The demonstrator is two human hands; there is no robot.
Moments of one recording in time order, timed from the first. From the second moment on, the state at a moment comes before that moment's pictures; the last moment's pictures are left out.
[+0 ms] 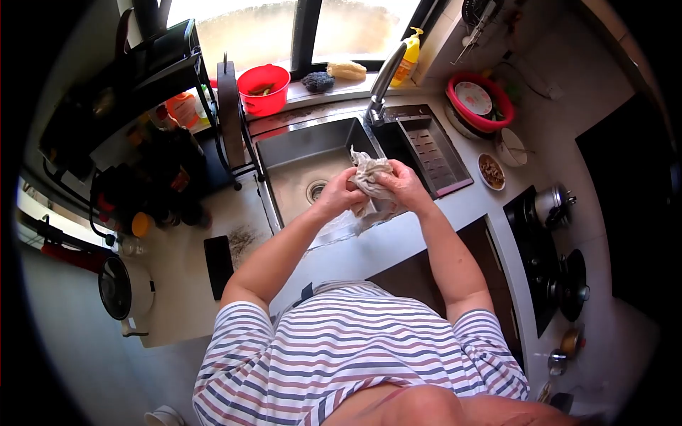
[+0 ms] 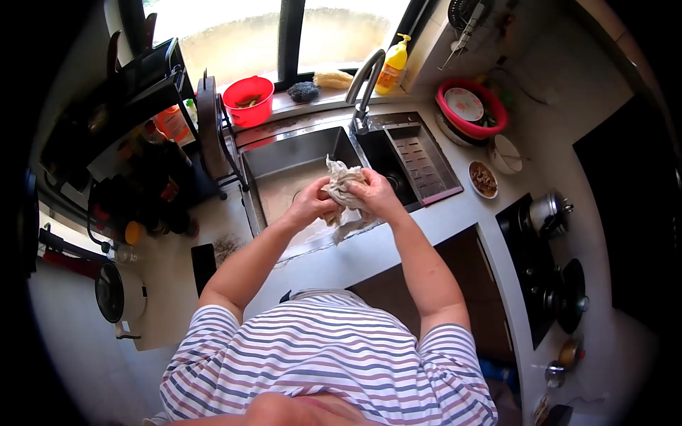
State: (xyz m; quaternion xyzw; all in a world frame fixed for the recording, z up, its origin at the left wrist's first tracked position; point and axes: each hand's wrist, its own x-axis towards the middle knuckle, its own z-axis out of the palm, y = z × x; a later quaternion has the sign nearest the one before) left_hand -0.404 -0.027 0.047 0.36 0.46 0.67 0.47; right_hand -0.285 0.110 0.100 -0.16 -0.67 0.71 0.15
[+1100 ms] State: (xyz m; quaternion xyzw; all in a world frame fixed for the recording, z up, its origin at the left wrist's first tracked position) left_hand -0.376 -0.065 0.091 0.54 0.70 0.43 0.18; right_hand -0.221 0.137 0.170 -0.18 -0.68 0.68 0.21
